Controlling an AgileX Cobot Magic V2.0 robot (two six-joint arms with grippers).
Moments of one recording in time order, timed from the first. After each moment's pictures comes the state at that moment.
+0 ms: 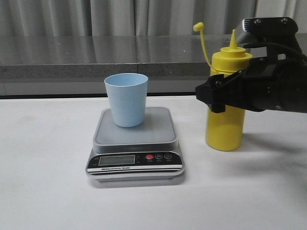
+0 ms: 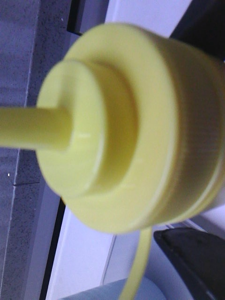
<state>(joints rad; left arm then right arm) -0.12 0.24 -0.34 0.03 0.26 -0.04 0.35 1.76 -0.56 -0.09 -0.91 0.09</state>
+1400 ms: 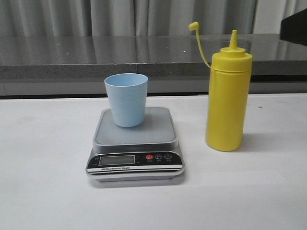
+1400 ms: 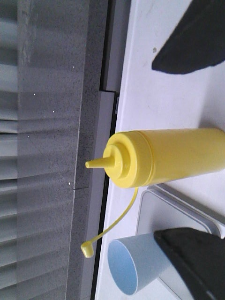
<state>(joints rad) -0.12 0.24 -0.34 0.03 0.26 -0.04 0.35 0.84 -0.26 0.02 -0.41 0.08</state>
